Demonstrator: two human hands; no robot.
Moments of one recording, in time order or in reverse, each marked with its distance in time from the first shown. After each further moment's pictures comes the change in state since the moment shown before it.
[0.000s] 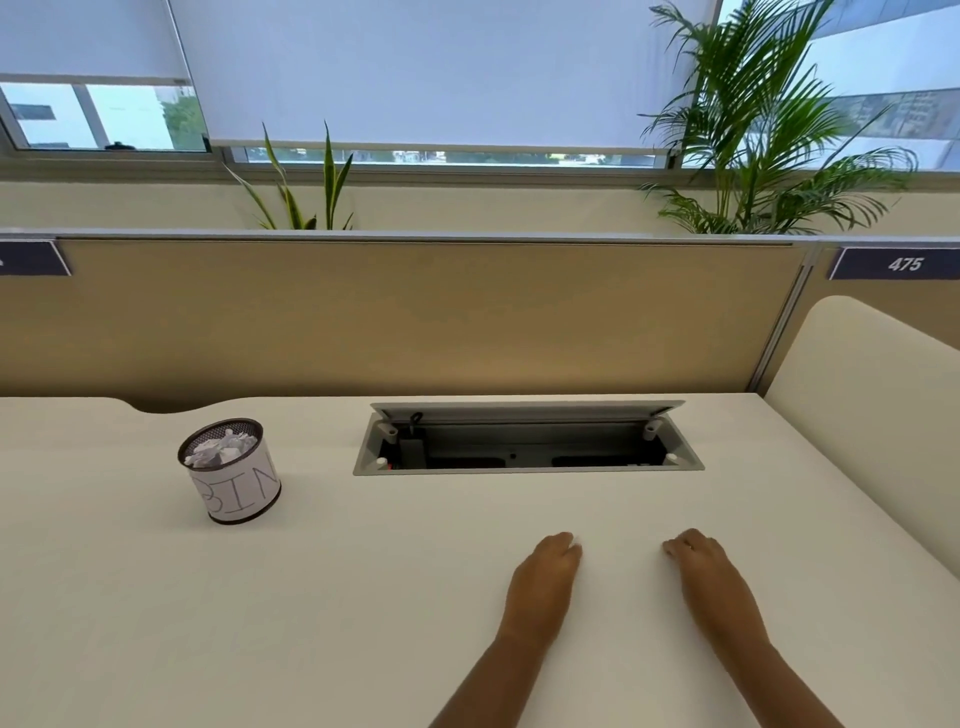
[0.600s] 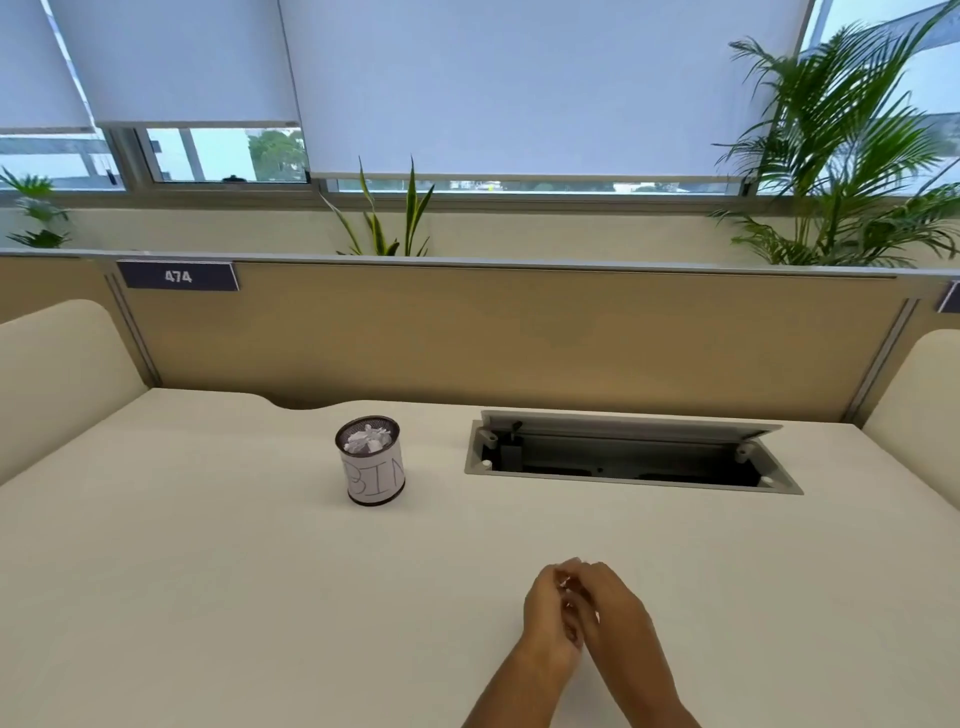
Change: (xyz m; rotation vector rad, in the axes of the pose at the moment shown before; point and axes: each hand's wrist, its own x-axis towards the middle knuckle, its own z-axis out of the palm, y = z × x) left_hand -0.092 -0.023 -0.098 -1.491 0.143 -0.642; right_hand -0.100 -0.204 0.002 0.539 0.037 -0.303
